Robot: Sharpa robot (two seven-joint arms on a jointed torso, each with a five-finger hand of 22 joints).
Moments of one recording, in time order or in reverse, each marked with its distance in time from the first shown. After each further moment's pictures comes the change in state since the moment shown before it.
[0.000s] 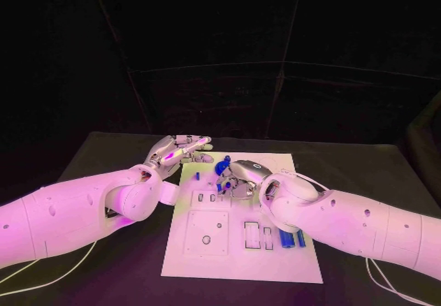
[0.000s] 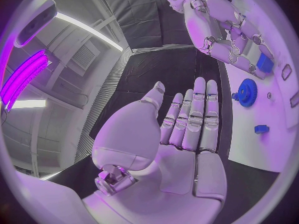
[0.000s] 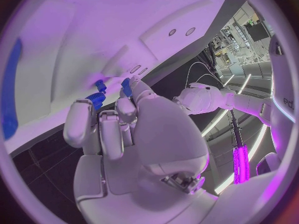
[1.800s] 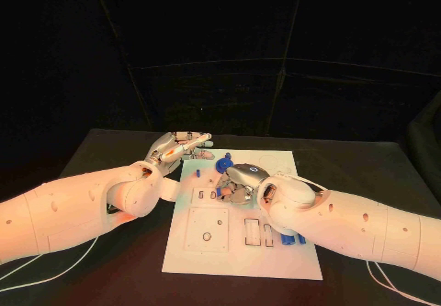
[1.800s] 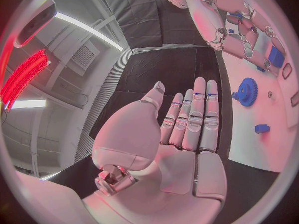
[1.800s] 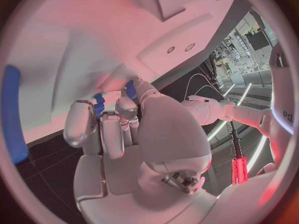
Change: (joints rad) left arm 0.000 0.004 0.000 -0.008 0.003 0.001 0.000; left_hand 0.000 0.000 0.003 -0.003 0.000 0.000 0.000 0.000 0.000 0.004 -0.004 0.000 0.000 0.000 0.000 -0.005 0.001 0.000 0.000 0.000 0.000 -0.002; right arm -0.003 0.003 -0.023 0.024 -0.077 0.039 -0.055; right_hand -0.072 -0.072 0.027 0.007 0.035 -0.017 0.010 -0.026 -0.004 -0.015 0.014 -0.040 -0.031 0.000 0.000 0.000 0.000 0.000 0.000 0.000 0.000 -0.006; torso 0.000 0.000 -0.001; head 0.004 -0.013
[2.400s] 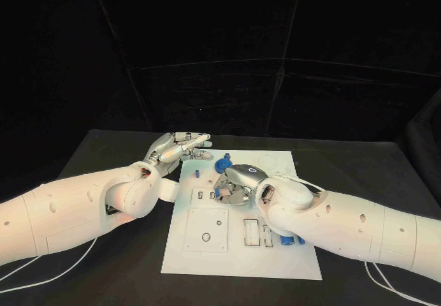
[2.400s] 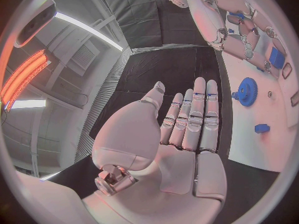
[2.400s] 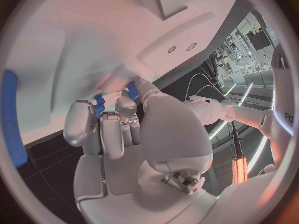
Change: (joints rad) left arm 0.000 0.000 0.000 -0.002 0.000 0.001 0.000; left_hand 0.000 0.000 0.000 0.000 0.000 0.000 0.000 0.000 0.000 0.000 0.000 0.000 0.000 0.000 0.000 0.000 0.000 0.000 0.000 0.000 0.000 0.000; right arm -0.004 0.006 -0.001 -0.002 -0.005 -0.013 -0.013; right_hand -0.058 -0.044 -0.010 0.024 0.000 -0.040 0.009 -0.013 -0.001 -0.011 0.010 -0.014 -0.012 0.004 0.004 0.000 0.000 0.000 -0.006 0.006 -0.004 -0.006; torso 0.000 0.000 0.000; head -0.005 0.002
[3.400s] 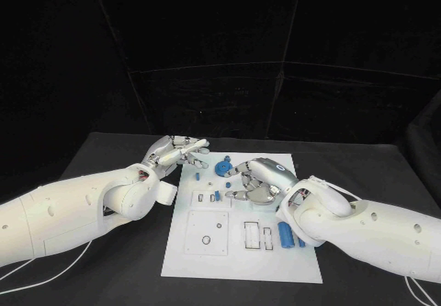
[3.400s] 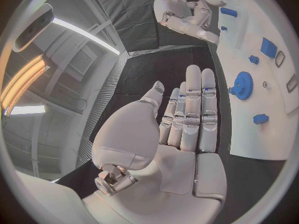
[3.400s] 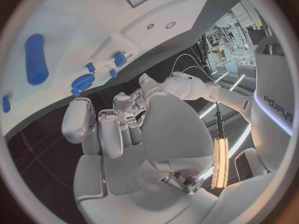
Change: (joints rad) left arm 0.000 -0.016 0.000 -0.011 -0.068 0.000 -0.029; left_hand -0.027 -0.004 -0.009 -0.008 0.000 0.129 -0.046 0.019 0.006 0.226 -0.083 0.033 0.022 0.302 -0.101 0.176 0.159 0.000 0.246 -0.097 0.138 0.061; right arm 0.021 -0.226 0.006 0.219 0.121 -0.227 0.193; right_hand -0.024 -0.023 -0.055 0.033 0.006 -0.100 0.021 -0.007 0.000 -0.061 0.018 -0.060 -0.058 -0.004 0.018 -0.012 0.000 0.000 -0.016 0.016 -0.018 -0.029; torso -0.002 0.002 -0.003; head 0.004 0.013
